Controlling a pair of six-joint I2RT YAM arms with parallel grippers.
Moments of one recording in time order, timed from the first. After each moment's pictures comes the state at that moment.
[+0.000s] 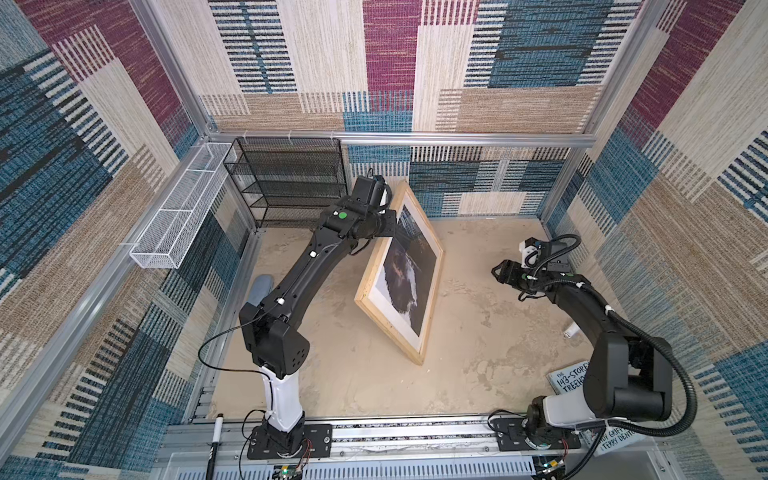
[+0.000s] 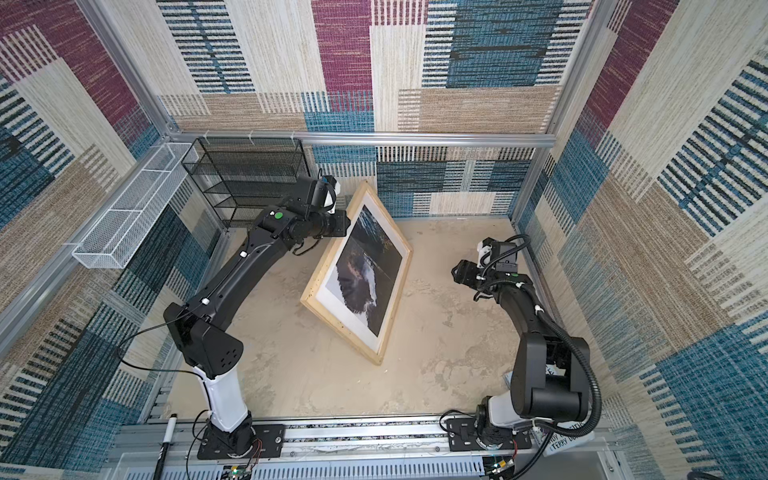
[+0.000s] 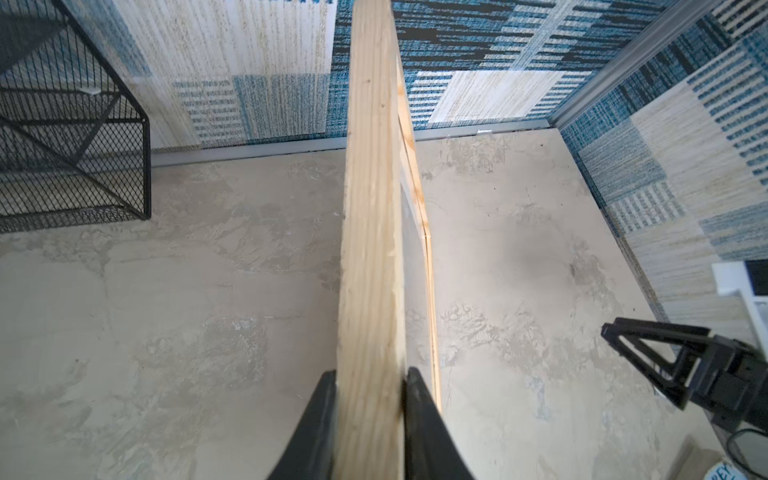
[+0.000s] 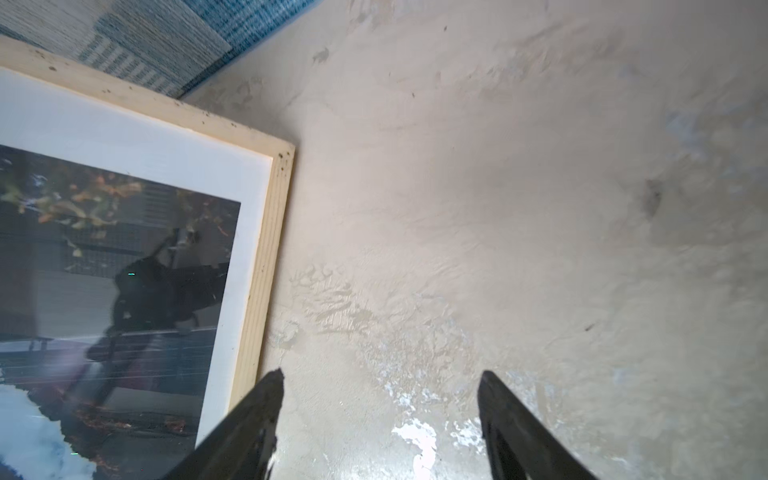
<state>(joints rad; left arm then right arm) -0.50 1.87 1.96 -0.80 -0.01 -0.37 -0.13 1.49 0.95 -0.34 -0.40 0.30</state>
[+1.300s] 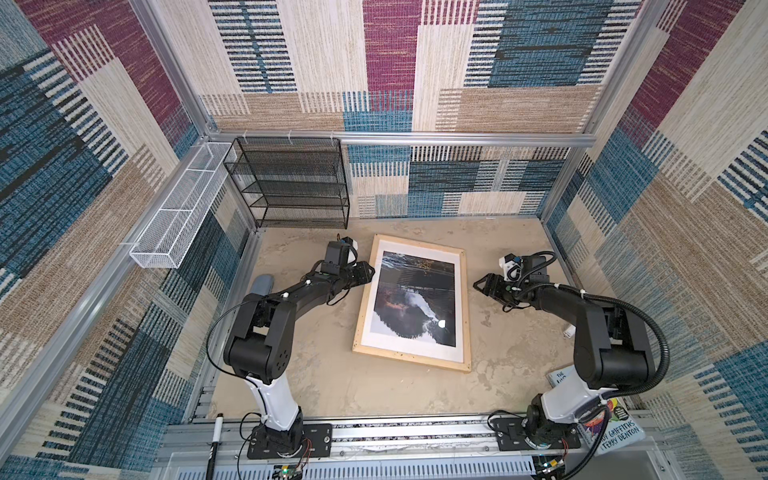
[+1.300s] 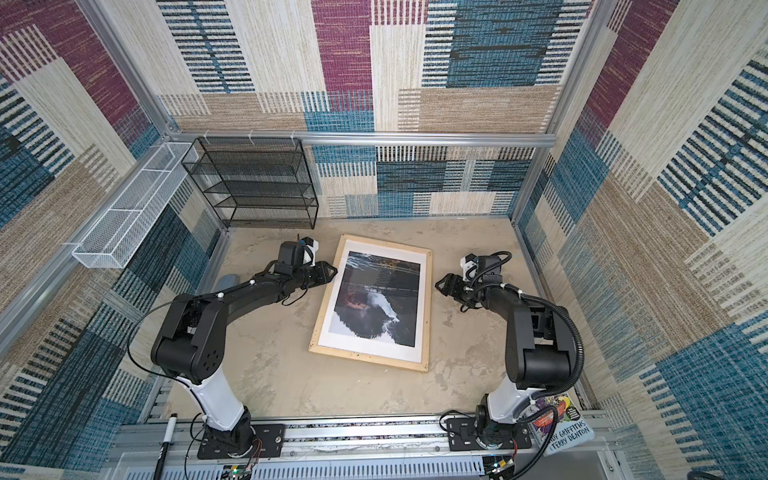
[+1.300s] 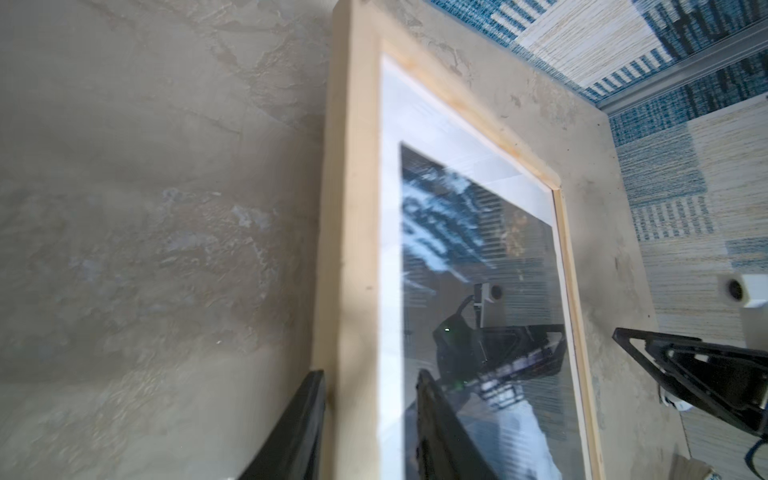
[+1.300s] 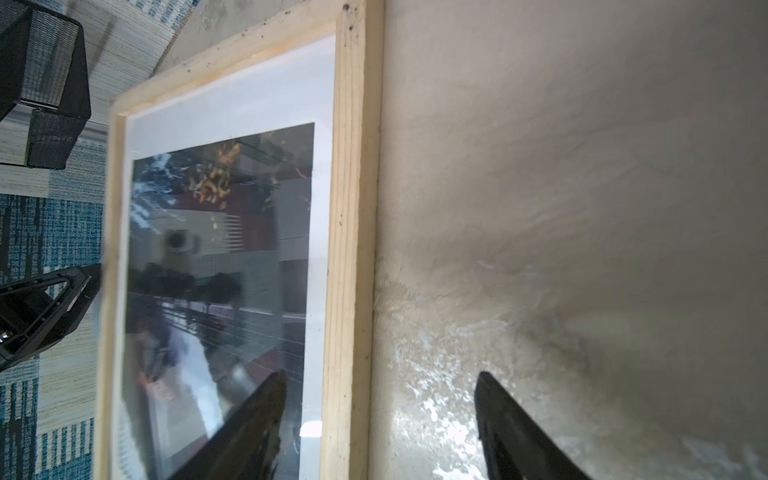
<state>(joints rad) -0.30 1.80 1.09 0.01 0.30 -0.49 -0.08 1.64 0.86 -0.15 -0.56 0.35</state>
